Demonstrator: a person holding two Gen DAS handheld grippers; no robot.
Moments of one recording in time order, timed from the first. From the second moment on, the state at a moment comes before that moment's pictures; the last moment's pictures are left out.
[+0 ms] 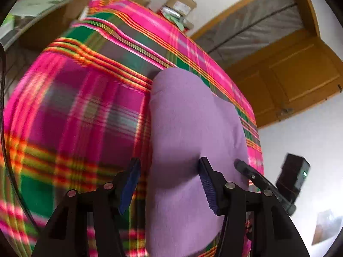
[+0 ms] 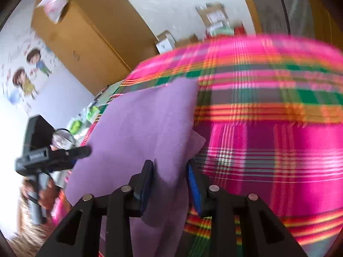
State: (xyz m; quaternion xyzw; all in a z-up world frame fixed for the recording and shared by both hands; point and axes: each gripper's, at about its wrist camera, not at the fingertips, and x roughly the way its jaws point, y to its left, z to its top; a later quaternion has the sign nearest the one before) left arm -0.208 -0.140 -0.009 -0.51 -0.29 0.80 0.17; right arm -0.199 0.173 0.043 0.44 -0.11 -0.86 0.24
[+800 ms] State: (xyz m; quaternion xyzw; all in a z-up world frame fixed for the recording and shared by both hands) left arm -0.154 -0.126 -0.014 -0.50 -0.21 0.84 0.09; right arm -0.114 0.162 0.041 0.43 -0.03 -0.88 0.21
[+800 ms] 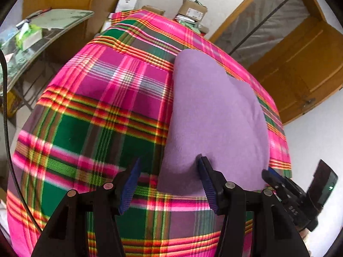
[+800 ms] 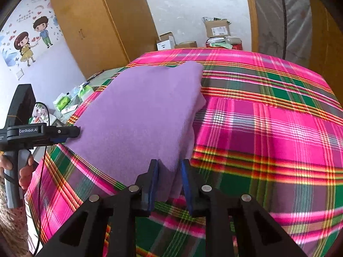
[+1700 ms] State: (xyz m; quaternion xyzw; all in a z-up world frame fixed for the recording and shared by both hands) left arm -0.093 -0.053 -0.015 -0.42 -0.05 0.90 -0.01; right arm -0.058 0.108 0.030 0.44 0.04 -0.89 0.14
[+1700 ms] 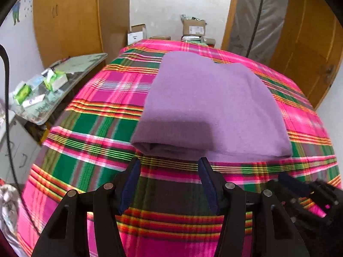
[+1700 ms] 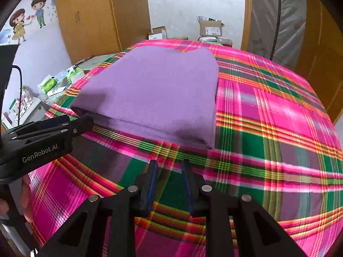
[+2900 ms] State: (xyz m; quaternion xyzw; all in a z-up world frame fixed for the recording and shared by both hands) left arm -0.113 -0.053 -0.036 -0.43 -0.03 0.90 -0.05; right arm -0.076 0.116 0.021 0.44 0.03 -0.90 0.03
